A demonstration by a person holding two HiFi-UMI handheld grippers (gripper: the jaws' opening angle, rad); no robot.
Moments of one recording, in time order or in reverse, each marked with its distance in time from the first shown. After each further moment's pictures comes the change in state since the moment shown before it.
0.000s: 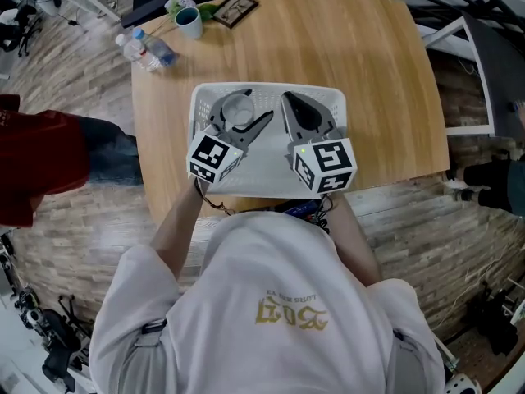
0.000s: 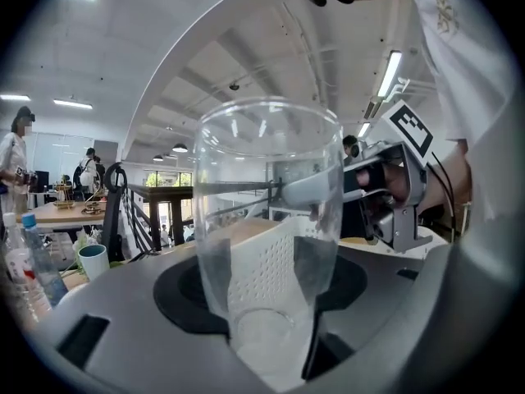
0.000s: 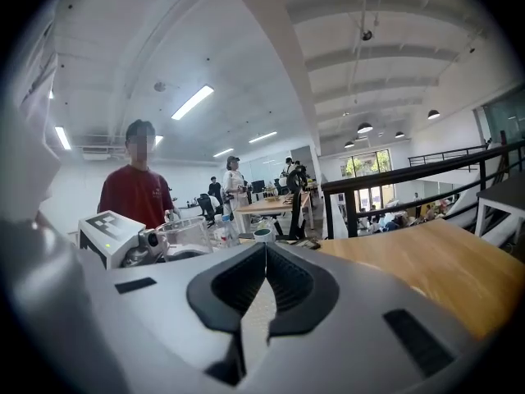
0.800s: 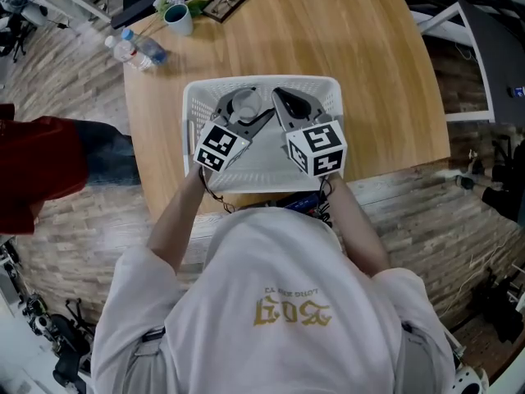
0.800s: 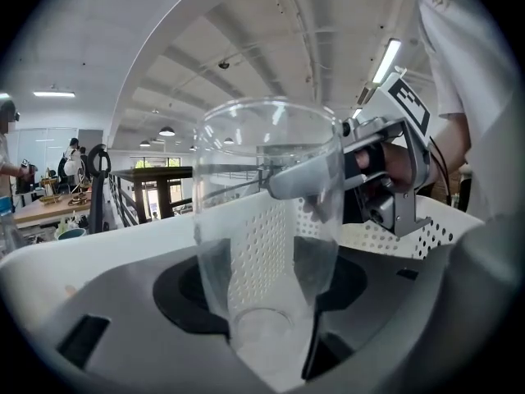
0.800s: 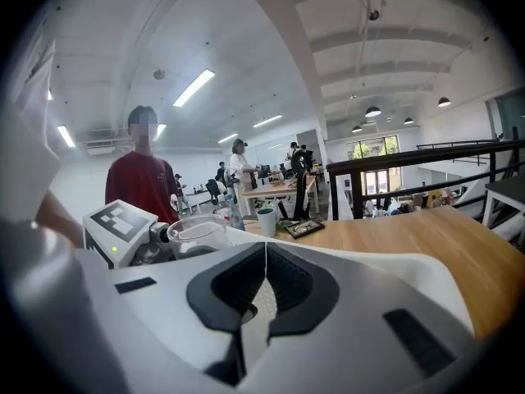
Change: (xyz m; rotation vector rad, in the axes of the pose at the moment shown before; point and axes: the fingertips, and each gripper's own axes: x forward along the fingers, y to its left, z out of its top) left arm 0.030 -0.014 -0.048 0.025 0.128 -0.073; right arm 0.016 -0.007 -0.041 -0.001 0.112 0.049
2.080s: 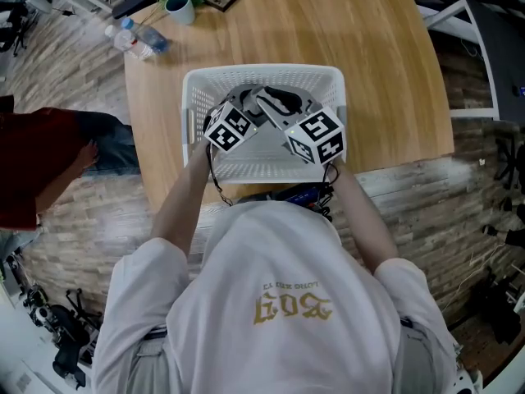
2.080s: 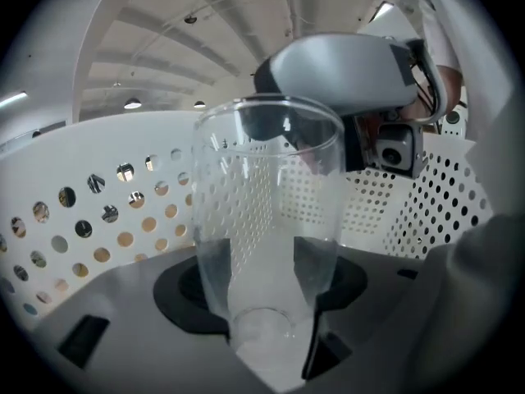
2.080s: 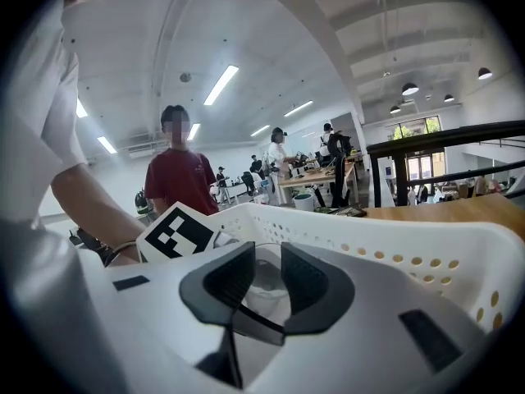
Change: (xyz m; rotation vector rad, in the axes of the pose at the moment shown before) left arm 0.030 -0.015 -0.075 0.126 0.312 -0.131; right arm 0.012 0.039 -0.030 -0.034 0.072 0.282
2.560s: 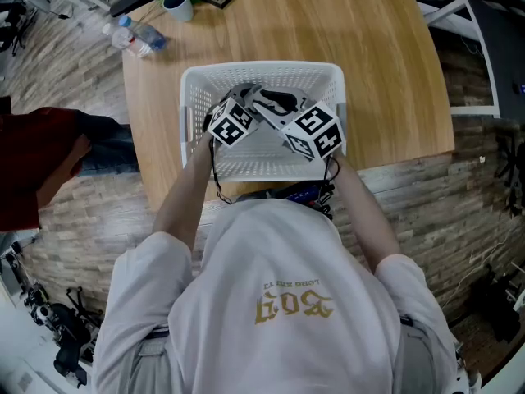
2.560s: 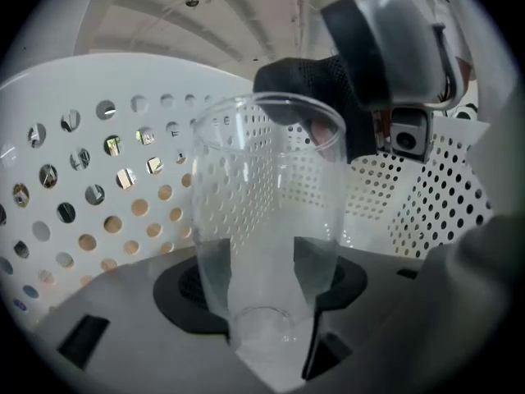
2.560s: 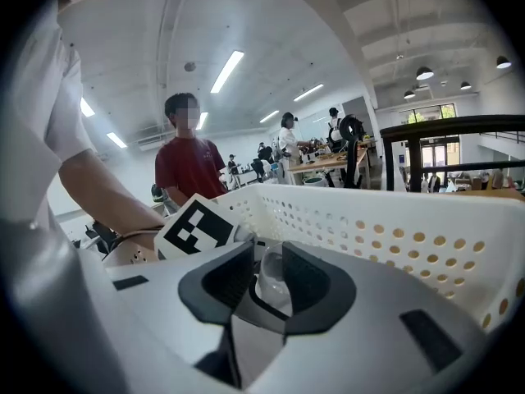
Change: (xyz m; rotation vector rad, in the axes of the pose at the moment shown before) left arm 0.017 0.000 -0.026 -0.027 0.095 -0.009; right arm 0.008 0.008 -0.023 -0.011 0.101 0.086
